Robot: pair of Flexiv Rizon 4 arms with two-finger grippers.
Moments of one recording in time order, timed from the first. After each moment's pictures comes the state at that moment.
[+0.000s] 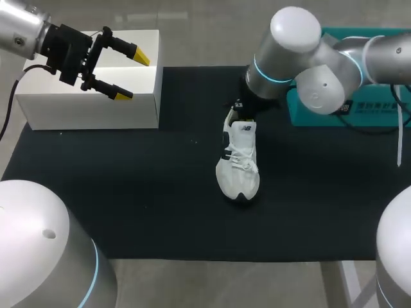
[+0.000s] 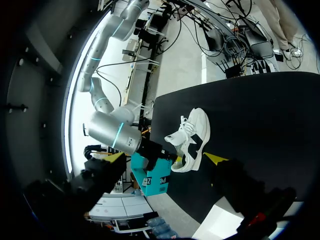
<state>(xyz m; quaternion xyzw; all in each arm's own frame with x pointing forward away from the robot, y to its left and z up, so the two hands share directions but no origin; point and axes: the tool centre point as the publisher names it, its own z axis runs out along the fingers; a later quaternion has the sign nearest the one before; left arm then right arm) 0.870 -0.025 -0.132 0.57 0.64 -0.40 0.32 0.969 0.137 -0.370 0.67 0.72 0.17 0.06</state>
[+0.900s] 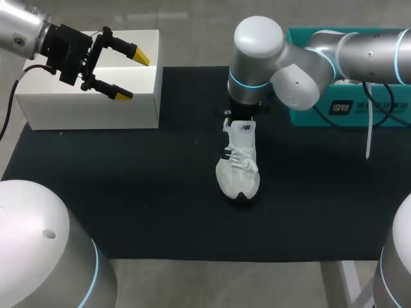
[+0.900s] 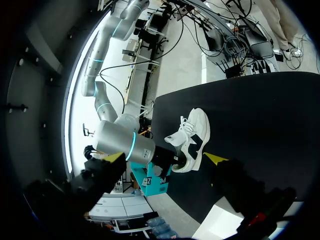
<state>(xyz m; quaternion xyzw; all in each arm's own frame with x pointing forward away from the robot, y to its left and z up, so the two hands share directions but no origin) 0.870 -0.025 -0.132 0.57 0.64 -0.40 0.32 0.986 0.144 -0.405 0.68 0.72 0.12 0.09</state>
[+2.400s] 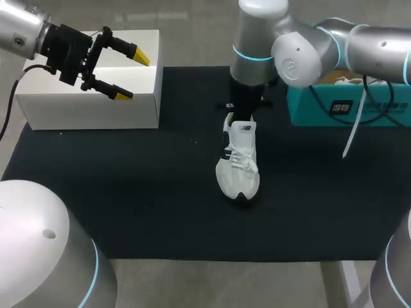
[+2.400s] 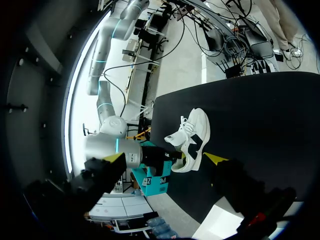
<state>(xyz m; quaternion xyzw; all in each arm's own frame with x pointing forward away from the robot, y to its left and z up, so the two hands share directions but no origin) 0.870 -0.025 -0.132 0.57 0.64 -0.40 0.32 0.940 0.144 -0.375 0.66 0.75 0.04 -0.03</state>
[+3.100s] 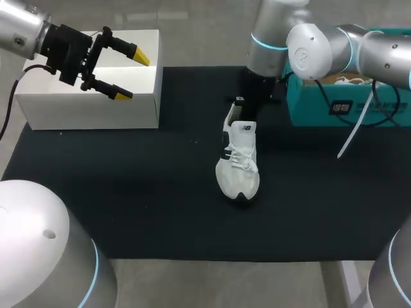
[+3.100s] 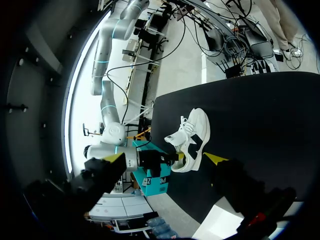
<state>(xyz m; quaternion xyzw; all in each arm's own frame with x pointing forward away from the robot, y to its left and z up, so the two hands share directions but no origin) 0.870 -0.025 -0.132 0.57 0.64 -0.40 0.32 0.949 0.126 -0.378 0.68 0.73 0.02 -0.09</state>
